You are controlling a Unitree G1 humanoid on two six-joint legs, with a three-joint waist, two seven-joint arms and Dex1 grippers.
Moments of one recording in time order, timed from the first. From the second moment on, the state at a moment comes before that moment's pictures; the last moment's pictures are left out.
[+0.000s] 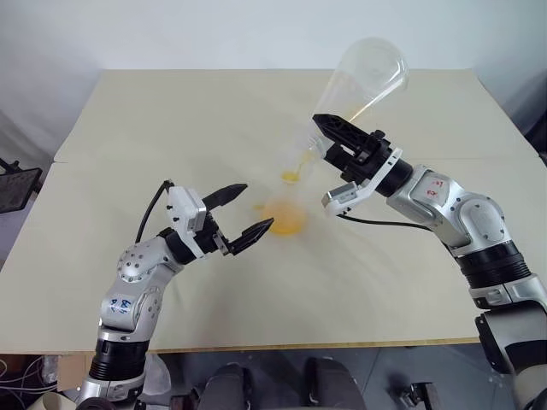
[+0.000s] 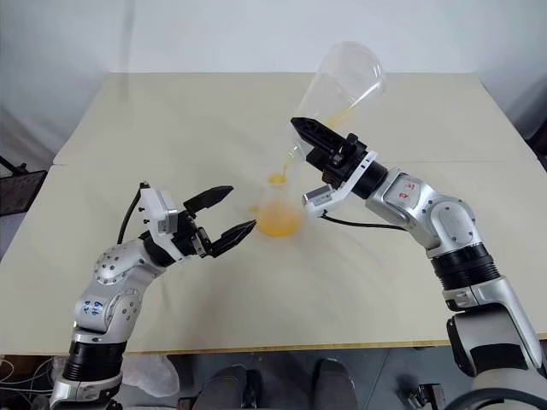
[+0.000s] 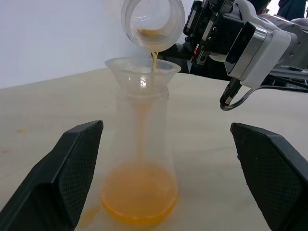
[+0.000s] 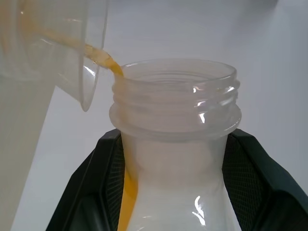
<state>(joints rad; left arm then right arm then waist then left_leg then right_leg) -0.26 0.37 0.06 -0.27 -0.47 0.23 -0.72 -0.81 -0.70 0.27 0.20 -1.01 -0.63 -0.17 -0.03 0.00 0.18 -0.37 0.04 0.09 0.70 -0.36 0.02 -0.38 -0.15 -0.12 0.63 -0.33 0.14</state>
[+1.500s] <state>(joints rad) -0.31 0.41 0.07 -0.22 -0.48 0.23 -0.77 -0.42 -0.64 -0.37 -0.03 0.47 0.19 0.44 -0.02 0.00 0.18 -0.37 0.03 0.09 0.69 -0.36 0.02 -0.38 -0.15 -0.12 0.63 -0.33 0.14</state>
